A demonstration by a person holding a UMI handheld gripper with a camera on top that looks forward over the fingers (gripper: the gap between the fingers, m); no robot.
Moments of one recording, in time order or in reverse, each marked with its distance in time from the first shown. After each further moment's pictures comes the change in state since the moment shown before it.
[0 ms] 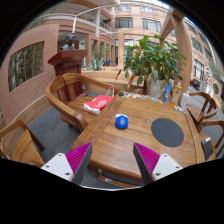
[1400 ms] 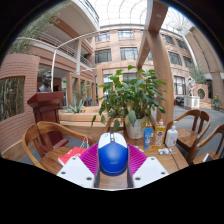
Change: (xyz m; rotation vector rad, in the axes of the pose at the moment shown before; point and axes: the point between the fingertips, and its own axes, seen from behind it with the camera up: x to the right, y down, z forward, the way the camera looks) arm 0.167 -0.232 0.047 0.427 0.166 0.131
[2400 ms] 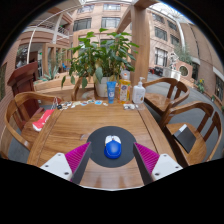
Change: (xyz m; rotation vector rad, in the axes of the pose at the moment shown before) arm 0.148 0.164 -0.094 -0.392 0.263 0.015
